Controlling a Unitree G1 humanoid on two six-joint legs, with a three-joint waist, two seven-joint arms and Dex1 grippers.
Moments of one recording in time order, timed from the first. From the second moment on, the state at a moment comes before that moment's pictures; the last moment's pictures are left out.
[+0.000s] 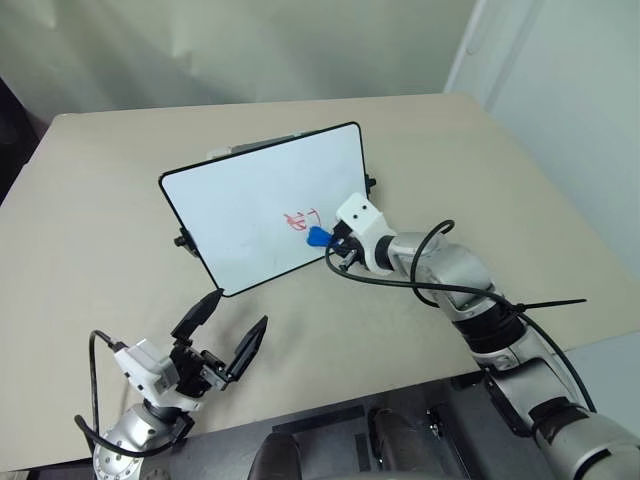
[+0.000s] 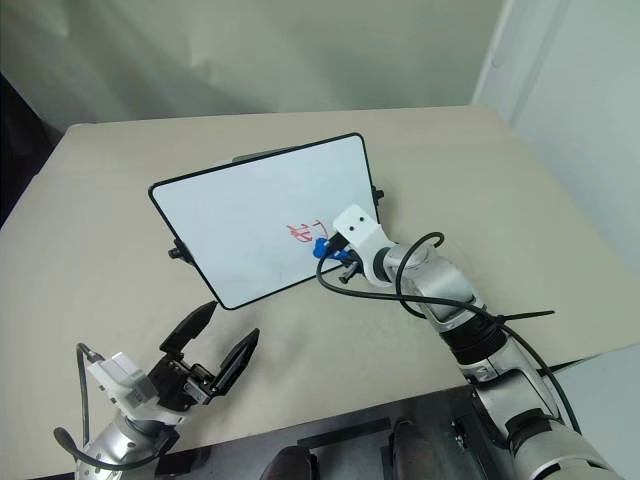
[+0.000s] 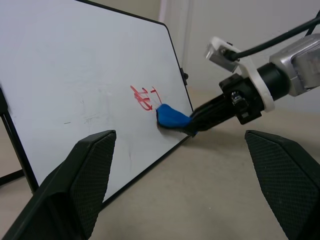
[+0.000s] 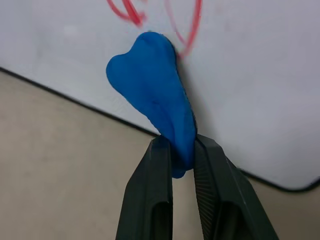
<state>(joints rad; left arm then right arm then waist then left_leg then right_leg) 0.43 0.29 0.21 -0.34 -0.56 -0.30 -0.78 -0.79 -0.30 0.41 -0.05 0.20 1.03 0.42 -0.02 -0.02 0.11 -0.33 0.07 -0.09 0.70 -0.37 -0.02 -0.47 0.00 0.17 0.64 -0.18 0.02</state>
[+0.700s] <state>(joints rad) 0.44 0.29 0.21 -0.34 -0.56 -0.30 -0.79 -0.77 -0.28 0.33 -0.05 0.17 0.95 0.42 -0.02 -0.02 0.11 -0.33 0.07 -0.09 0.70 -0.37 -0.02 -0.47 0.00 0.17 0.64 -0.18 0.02</state>
